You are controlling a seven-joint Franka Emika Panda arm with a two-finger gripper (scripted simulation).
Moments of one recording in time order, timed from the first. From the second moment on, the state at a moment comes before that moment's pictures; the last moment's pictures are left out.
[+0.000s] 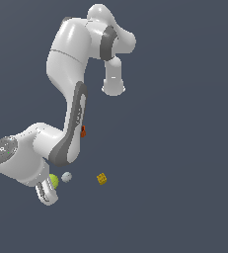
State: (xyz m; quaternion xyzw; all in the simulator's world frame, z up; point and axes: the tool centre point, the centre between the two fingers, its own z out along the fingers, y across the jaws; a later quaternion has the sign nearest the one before) arm 0.151 -0.268 0.041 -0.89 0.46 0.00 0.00
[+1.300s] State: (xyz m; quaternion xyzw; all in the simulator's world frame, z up) arm 0.126 -0.191 0.106 -0.89 0.46 0.00 0.00
